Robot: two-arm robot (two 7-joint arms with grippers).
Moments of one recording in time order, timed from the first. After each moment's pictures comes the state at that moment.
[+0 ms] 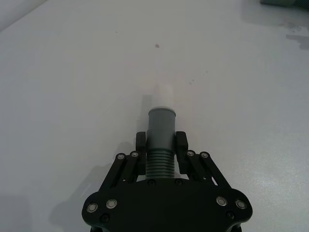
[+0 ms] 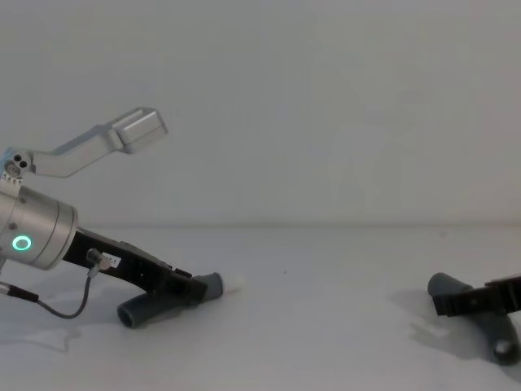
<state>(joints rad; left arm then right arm) -0.75 0.44 0.68 -1.07 -0.36 0.40 -0.72 0.26 0.46 -0.32 -1.60 0.38 0.64 0.26</state>
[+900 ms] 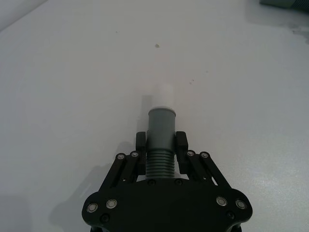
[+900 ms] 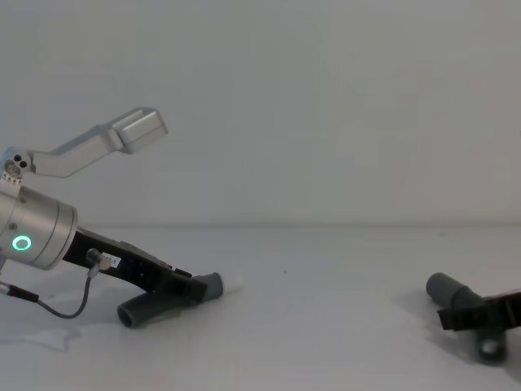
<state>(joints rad) -0.75 0.44 0.68 -1.07 -0.36 0.40 -0.72 0.27 0.45 -0.33 -1.57 0.37 0.65 0.29</state>
